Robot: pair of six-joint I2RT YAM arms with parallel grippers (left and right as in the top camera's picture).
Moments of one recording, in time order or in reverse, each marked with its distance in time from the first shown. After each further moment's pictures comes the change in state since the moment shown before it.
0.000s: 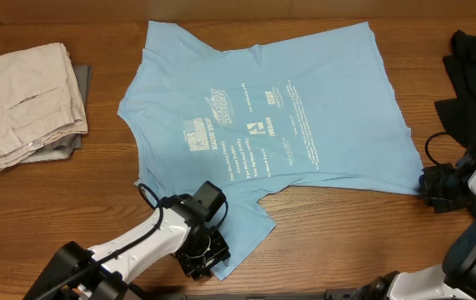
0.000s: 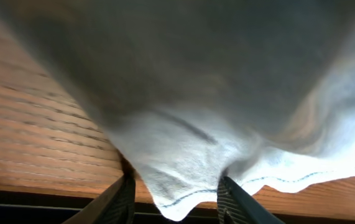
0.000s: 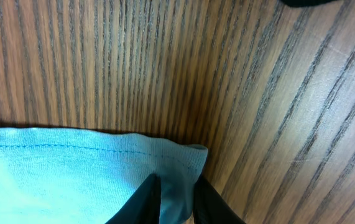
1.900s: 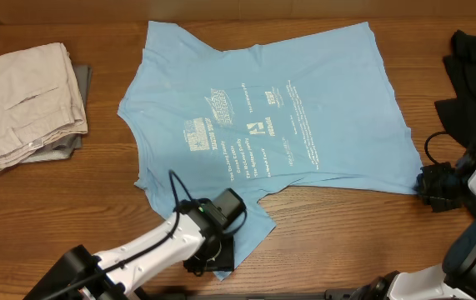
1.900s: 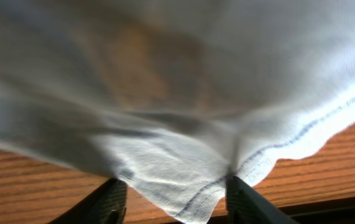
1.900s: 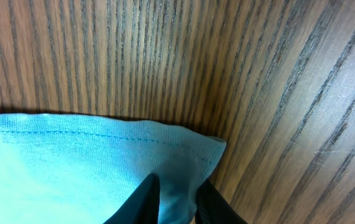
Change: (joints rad) left arm -0.182 0.000 0.070 -0.039 -0.205 0.393; right arm 0.000 0.000 -0.002 0.003 -0.051 0.000
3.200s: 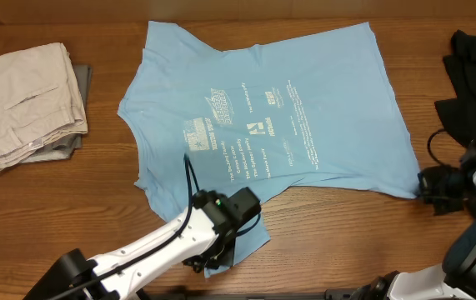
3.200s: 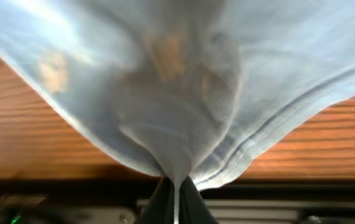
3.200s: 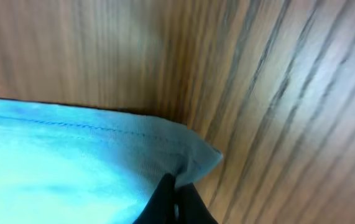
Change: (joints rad) left arm -0.056 0.011 0.254 -0.399 -0.196 0.014; right arm 0.000 0.000 0.095 -0.198 0.039 0.000
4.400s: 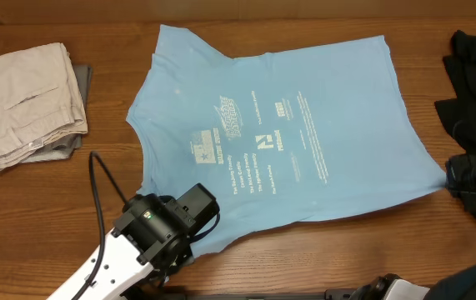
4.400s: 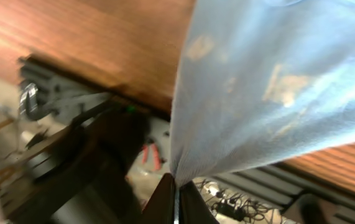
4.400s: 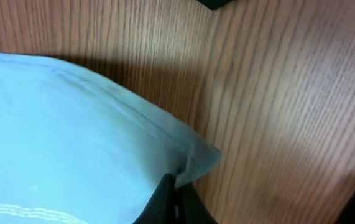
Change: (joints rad) left arm 0.125 -0.359 0.127 -0.461 -0.124 -0.364; right arm 0.000 -0.275 0.197 -0.332 0.052 0.008
